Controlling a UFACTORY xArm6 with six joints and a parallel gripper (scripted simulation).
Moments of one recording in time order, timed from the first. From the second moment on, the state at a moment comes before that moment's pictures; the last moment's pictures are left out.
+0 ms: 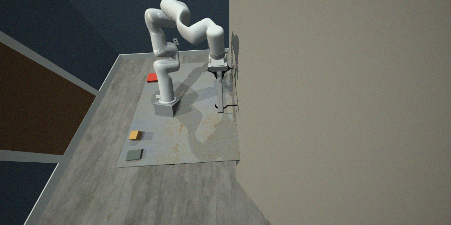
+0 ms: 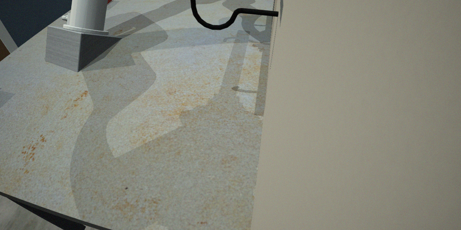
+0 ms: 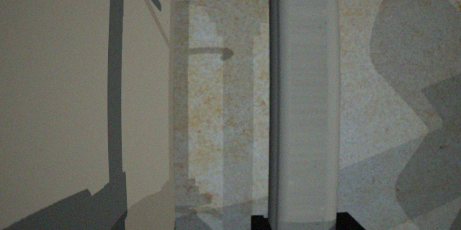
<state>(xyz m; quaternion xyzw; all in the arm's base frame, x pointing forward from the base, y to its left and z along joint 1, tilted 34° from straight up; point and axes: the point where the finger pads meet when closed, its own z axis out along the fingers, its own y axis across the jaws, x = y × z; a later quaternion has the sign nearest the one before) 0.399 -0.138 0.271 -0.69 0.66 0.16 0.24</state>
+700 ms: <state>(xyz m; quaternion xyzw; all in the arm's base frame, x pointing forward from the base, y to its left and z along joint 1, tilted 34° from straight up) 0.400 -0.128 0.256 -0.69 0.66 0.16 0.24</state>
